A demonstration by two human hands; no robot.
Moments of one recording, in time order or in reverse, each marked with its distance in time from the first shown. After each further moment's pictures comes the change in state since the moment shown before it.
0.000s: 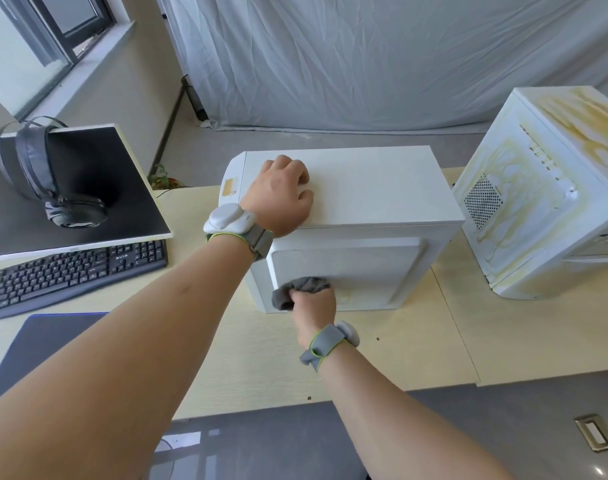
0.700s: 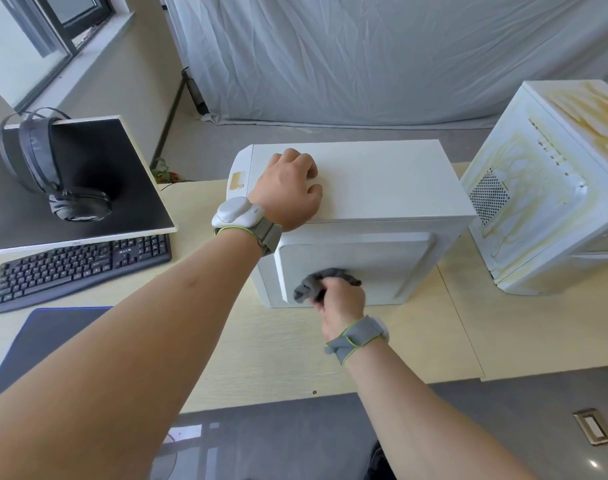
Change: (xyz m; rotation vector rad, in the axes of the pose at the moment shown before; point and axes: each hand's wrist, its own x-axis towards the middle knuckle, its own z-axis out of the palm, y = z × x) left_hand 0.000 -0.001 -0.001 -0.024 0.006 0.002; right_hand 0.006 -0.020 -0.021 0.292 0.007 0.096
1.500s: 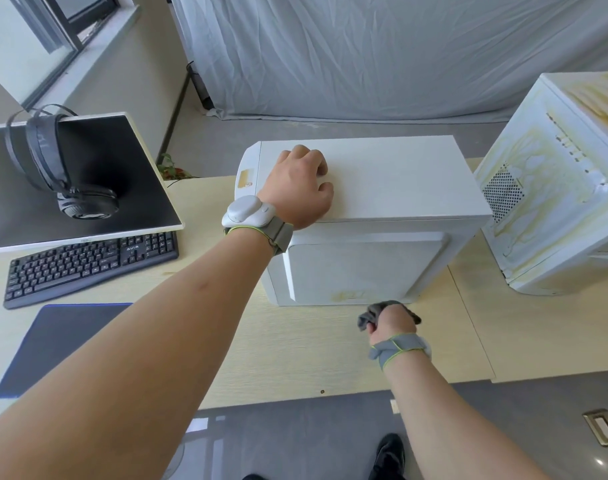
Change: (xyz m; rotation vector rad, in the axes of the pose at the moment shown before) left_hand 0.001 -0.001 0.001 -0.025 0.005 -0.009; right_hand 0.066 0.010 -0.093 0.036 0.283 0.177
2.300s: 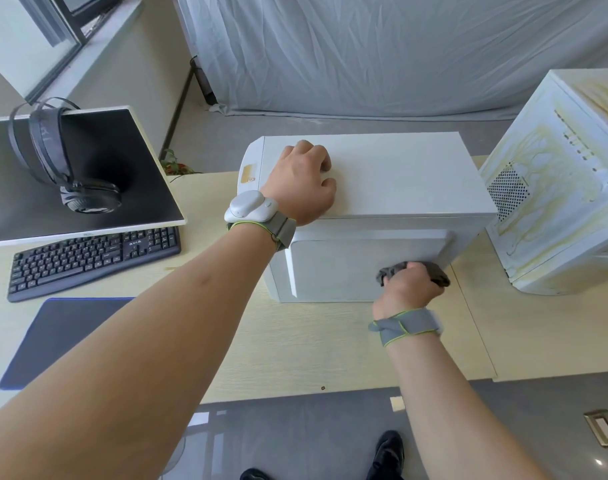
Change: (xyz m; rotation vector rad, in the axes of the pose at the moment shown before) left_hand 0.000 0.001 -0.001 -0.008 -0.005 -0.003; right_hand -0.052 -0.058 0.050 0.380 0.185 -0.325
